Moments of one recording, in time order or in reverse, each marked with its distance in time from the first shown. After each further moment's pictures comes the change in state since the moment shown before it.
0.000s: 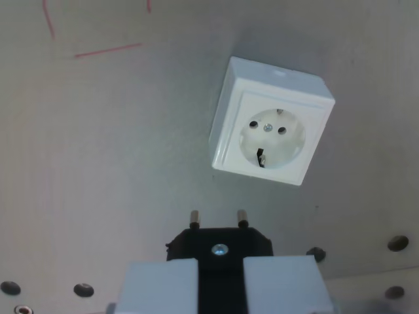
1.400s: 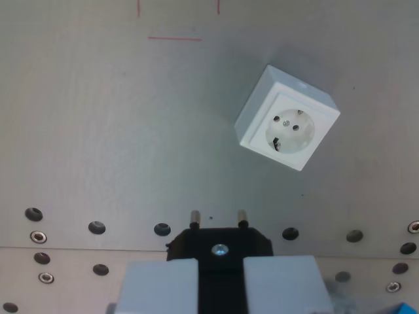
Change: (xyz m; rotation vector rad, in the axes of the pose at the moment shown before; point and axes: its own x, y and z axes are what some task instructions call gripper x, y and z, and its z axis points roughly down) arm 0.014 -0.036 -0.081 -0.001 0.001 -0.229
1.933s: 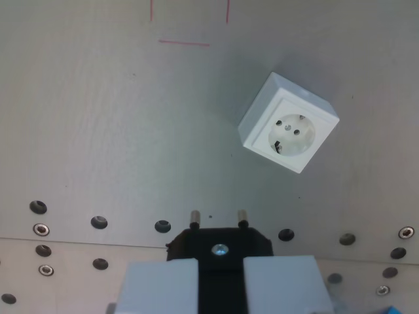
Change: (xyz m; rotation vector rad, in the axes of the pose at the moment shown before) arm 0.003 -0.007 -0.017 -0.001 0.016 -0.045
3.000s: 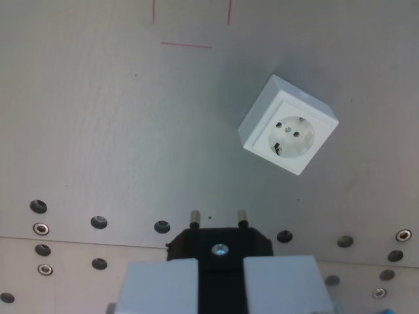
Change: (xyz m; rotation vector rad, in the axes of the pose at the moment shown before) arm 0.001 -0.002 -0.004 -0.001 0.008 -0.015
